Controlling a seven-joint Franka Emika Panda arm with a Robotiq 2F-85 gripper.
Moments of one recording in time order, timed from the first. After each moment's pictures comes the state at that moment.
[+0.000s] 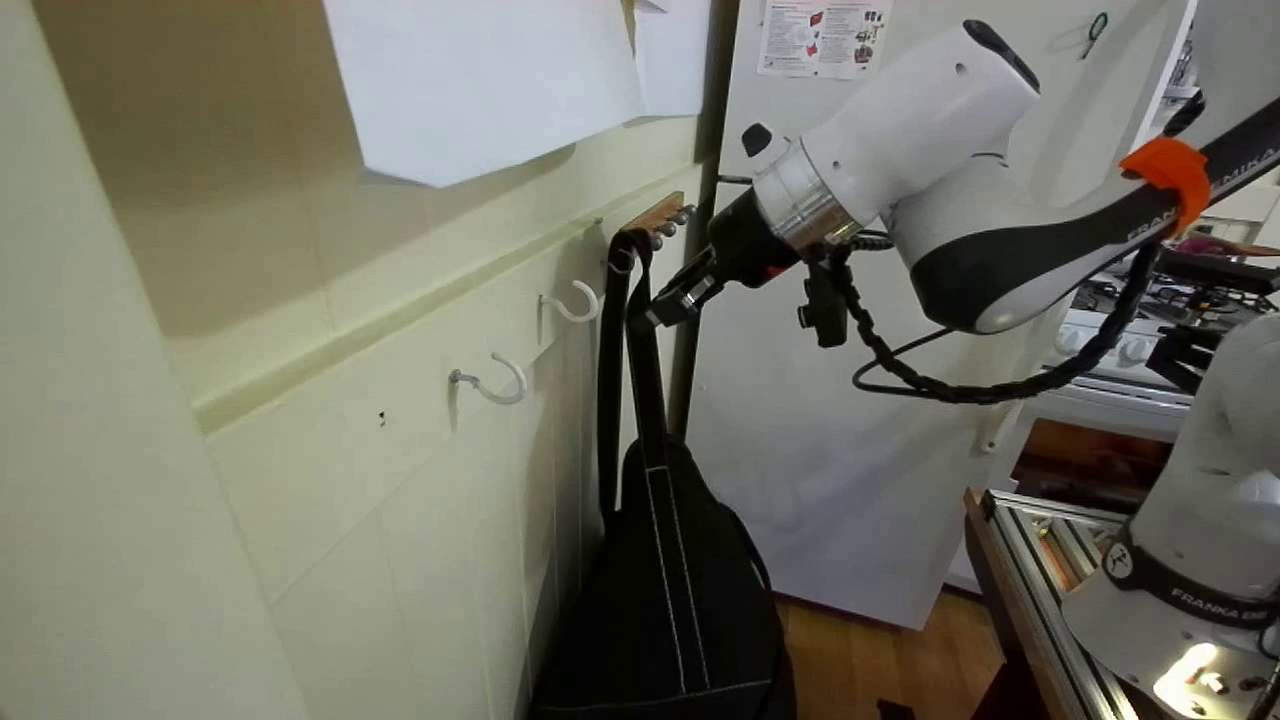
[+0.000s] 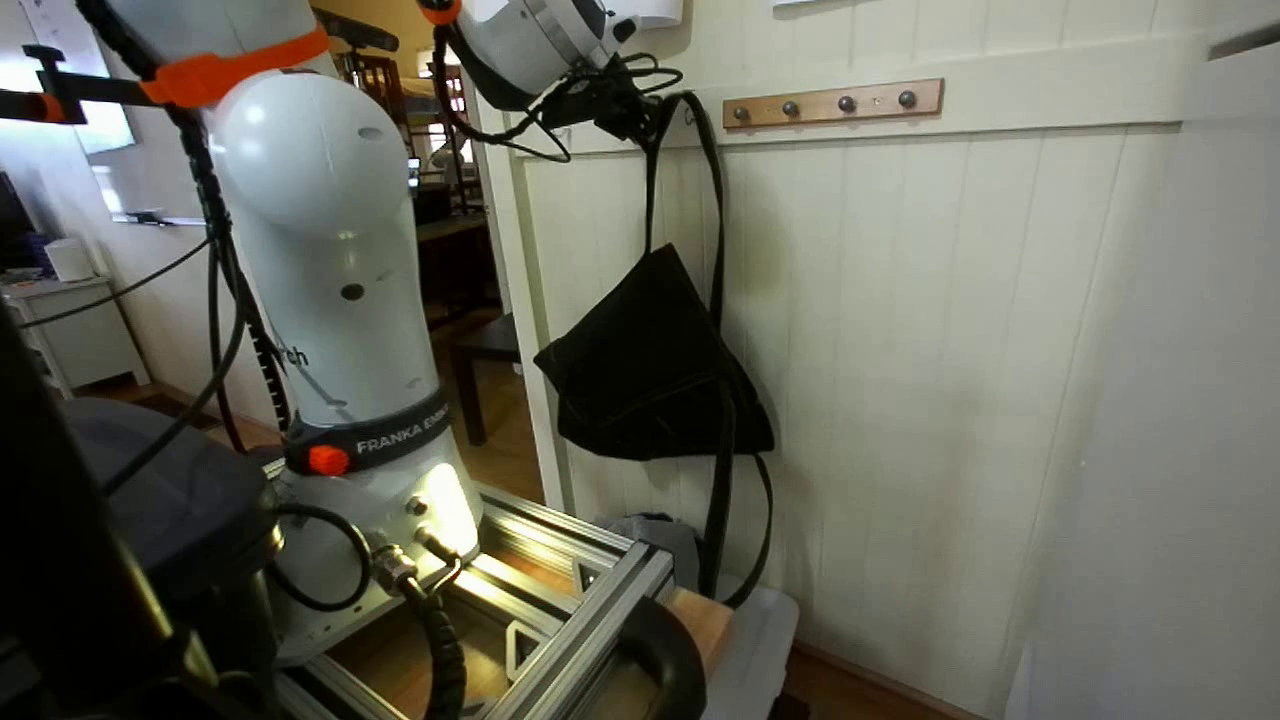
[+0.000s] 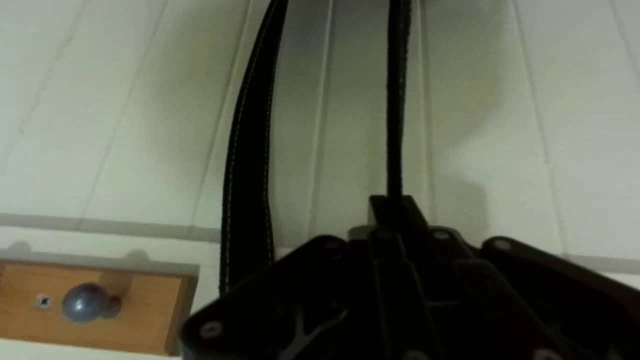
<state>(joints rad) -0.41 -0.29 0.48 -2.51 -0.59 3.02 0.67</state>
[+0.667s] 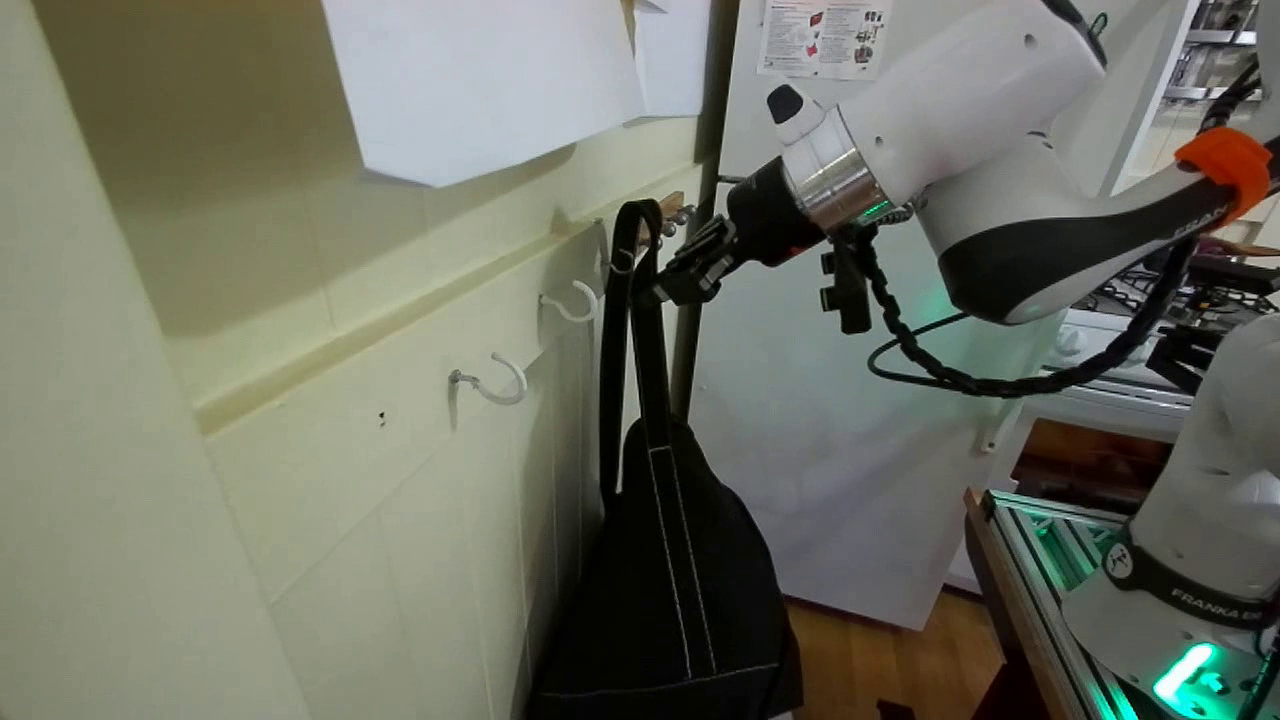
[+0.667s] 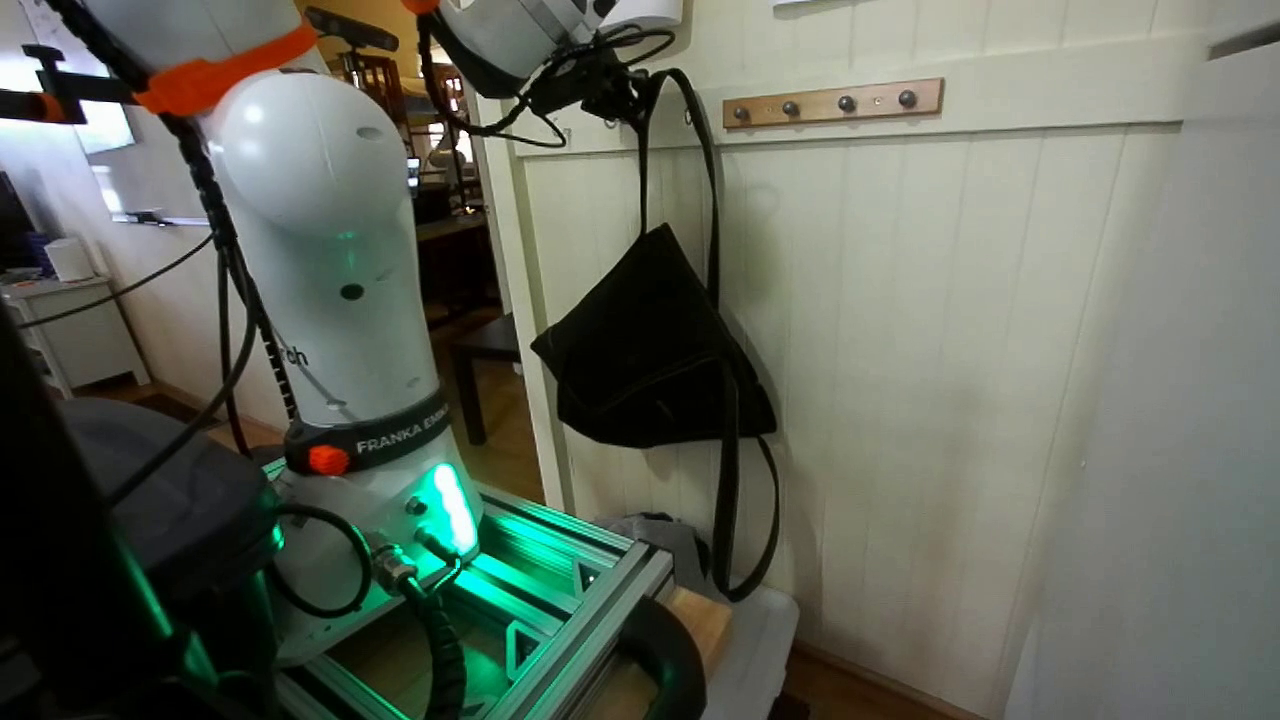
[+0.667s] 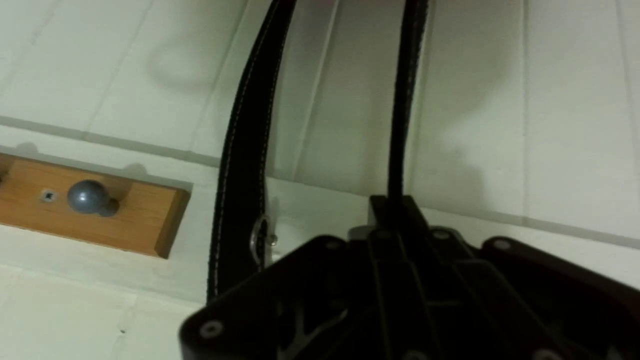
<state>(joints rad) -0.41 -0.38 0.50 -2.52 -0.64 3.02 0.64</state>
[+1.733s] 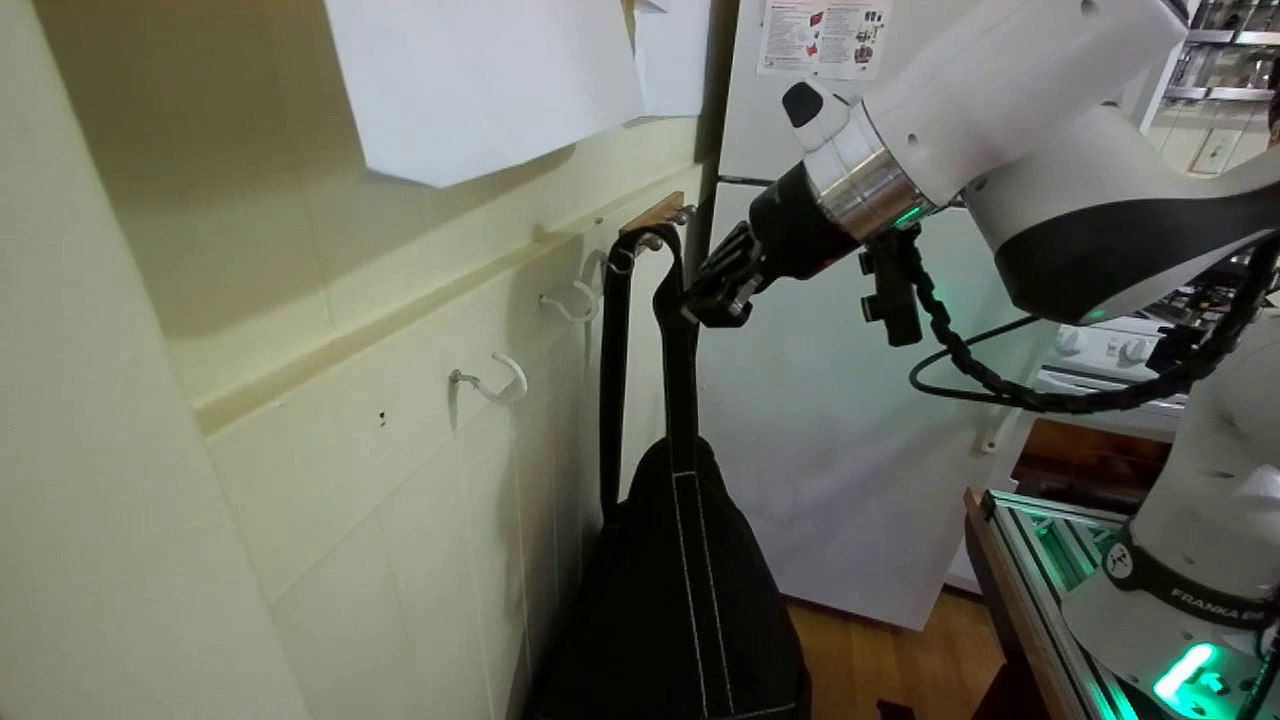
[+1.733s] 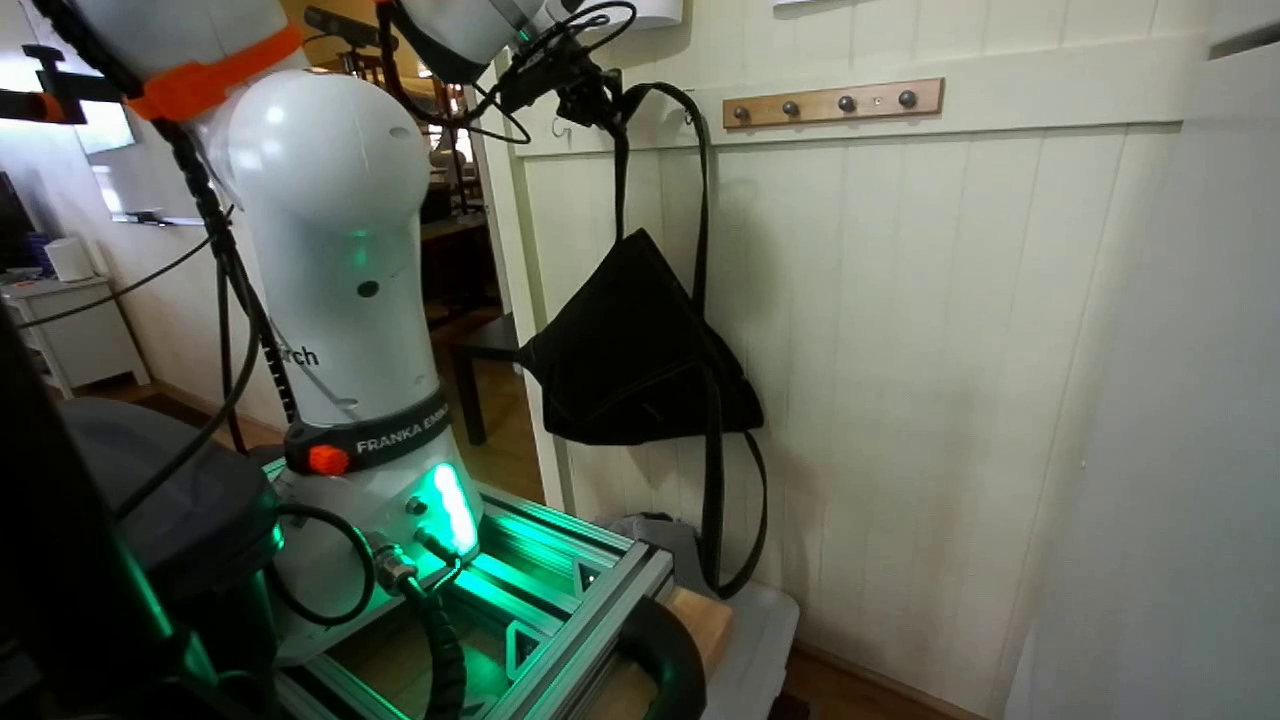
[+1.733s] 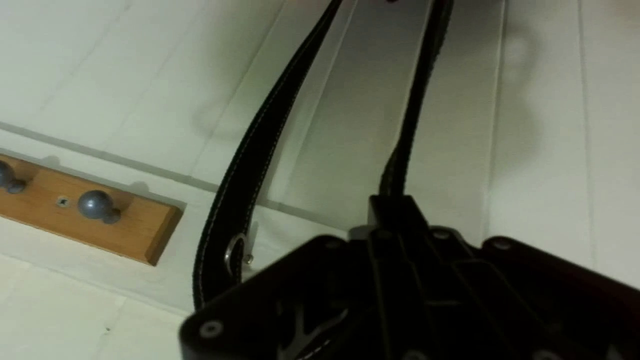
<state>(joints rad) -0.26 -0.44 0.48 -2.51 -0.59 2.77 0.60</state>
